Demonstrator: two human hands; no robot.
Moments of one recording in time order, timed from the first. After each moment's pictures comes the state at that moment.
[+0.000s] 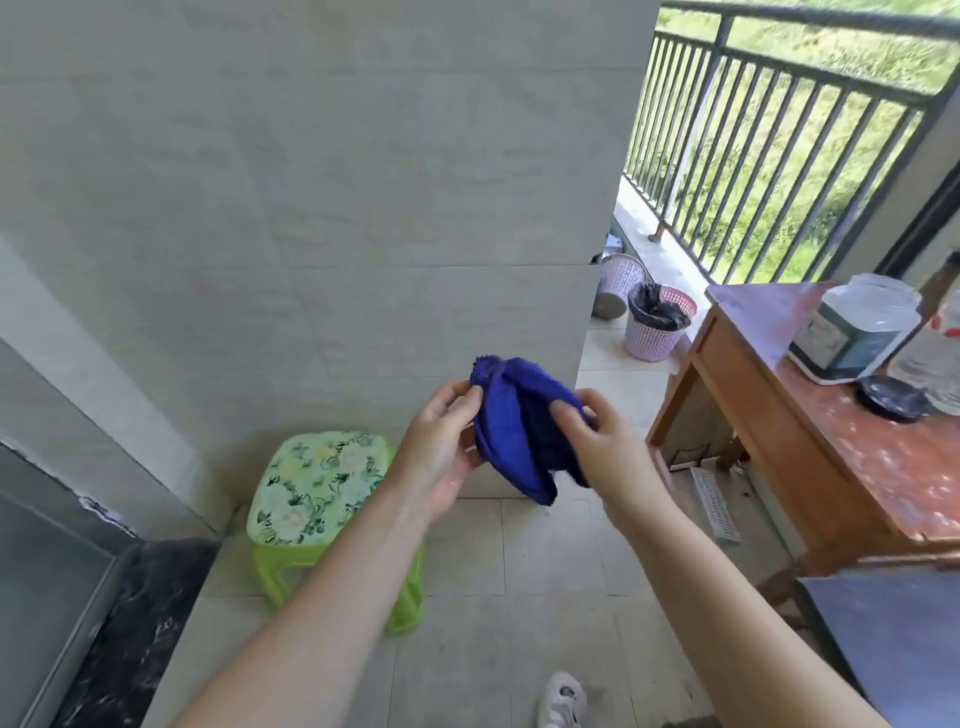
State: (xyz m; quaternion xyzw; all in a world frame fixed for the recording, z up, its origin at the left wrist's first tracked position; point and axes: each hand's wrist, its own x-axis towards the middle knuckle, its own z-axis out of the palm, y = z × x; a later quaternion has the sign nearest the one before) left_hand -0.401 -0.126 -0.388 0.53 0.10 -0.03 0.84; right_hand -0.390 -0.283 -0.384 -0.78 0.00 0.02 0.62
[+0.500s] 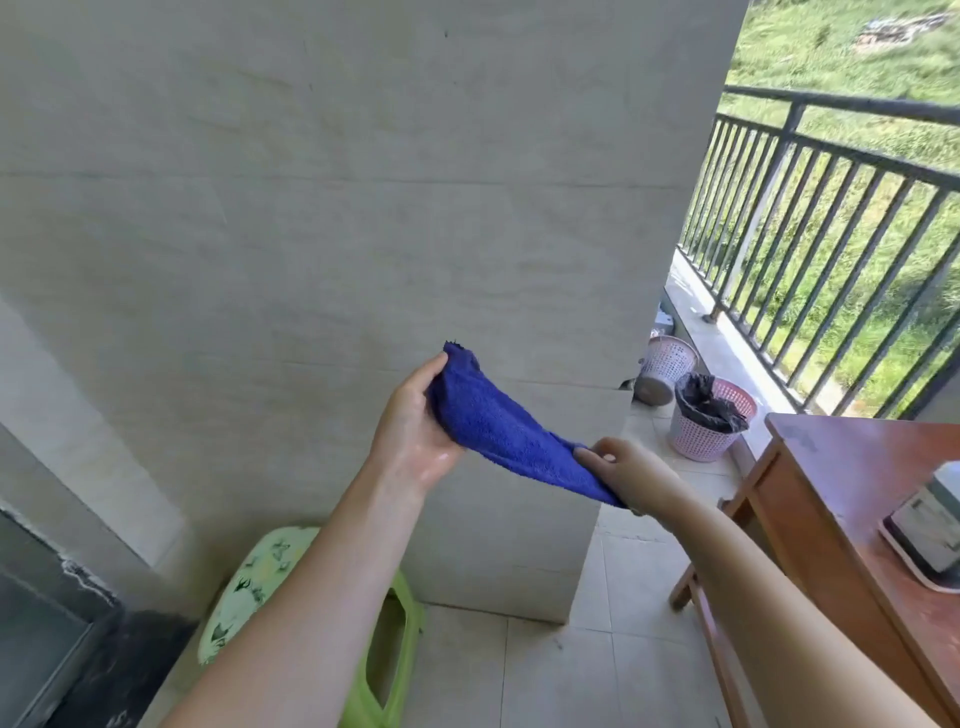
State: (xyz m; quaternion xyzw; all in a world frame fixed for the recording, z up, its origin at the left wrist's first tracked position) left_hand -0.205 -0.116 -0.316 0.40 0.11 0.03 0.91; right_hand -0.141 -0.319 -0.370 -0.94 -0.10 0.13 0.32
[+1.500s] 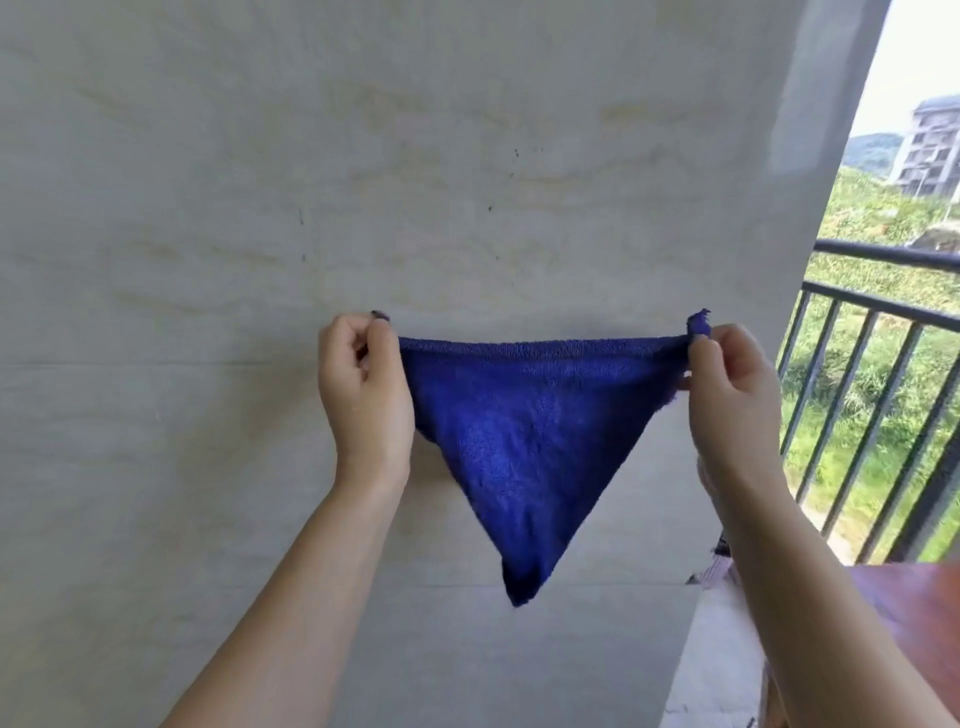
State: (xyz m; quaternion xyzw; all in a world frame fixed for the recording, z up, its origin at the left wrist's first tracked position) left_hand -0.036 0.008 -0.203 0.58 -0.01 0.50 0.64; right_hand -0.005 -0.214 -0.208 -0.69 -0.07 -0.34 0.63
